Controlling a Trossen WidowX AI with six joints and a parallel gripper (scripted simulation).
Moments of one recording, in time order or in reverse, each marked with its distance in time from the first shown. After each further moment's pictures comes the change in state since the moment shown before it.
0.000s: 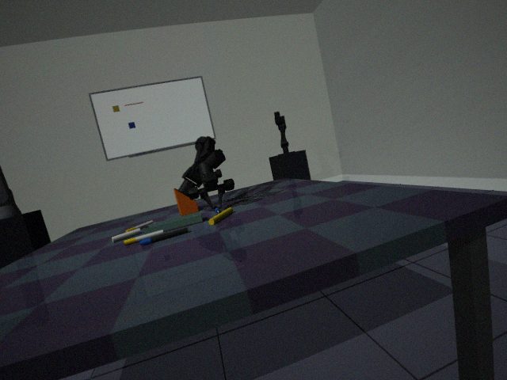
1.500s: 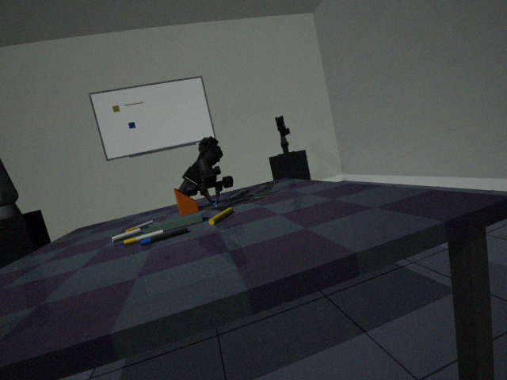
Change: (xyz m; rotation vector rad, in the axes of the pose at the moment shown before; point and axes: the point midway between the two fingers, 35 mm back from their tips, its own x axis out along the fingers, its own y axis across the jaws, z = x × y) arm -0.011 -0.004 0.009 0.001 0.007 -0.018
